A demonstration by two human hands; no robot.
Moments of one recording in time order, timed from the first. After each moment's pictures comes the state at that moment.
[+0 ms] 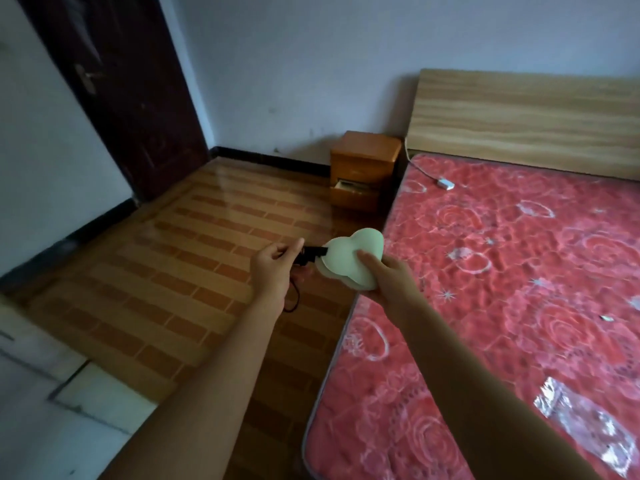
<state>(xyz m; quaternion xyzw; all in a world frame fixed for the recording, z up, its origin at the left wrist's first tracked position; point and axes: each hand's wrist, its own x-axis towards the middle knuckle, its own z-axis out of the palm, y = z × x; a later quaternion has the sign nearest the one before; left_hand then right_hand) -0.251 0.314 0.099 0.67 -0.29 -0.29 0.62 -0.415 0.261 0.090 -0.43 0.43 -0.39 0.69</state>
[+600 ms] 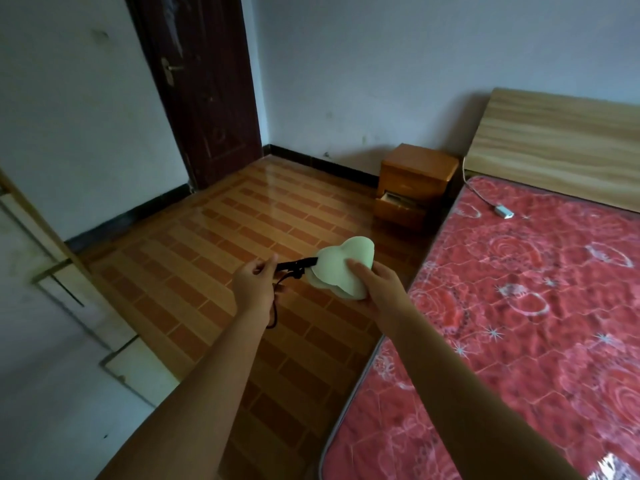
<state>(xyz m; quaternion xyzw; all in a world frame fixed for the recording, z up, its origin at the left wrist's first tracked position) -0.155 0.350 0.073 0.73 -0.17 -0.20 0.62 -0.321 0.265 0.089 -0.49 0.38 -0.29 0.73</state>
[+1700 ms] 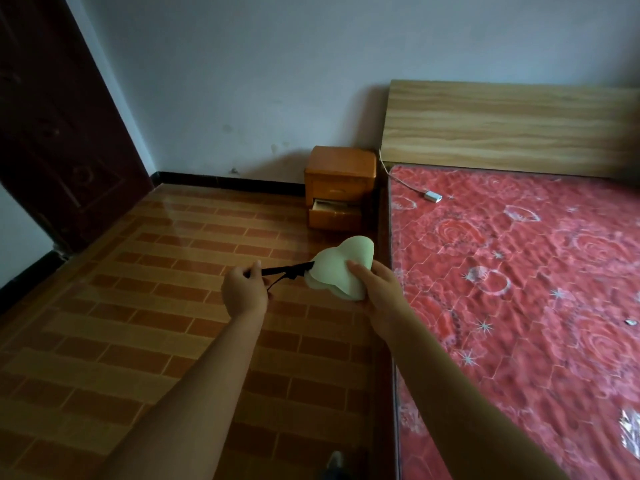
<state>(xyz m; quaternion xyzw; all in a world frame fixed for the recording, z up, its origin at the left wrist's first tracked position) 0.022 0.114 0.044 0.78 -0.32 -0.19 0.50 -0.171 0.111 0.068 -0.39 0.46 -0.46 0.66</state>
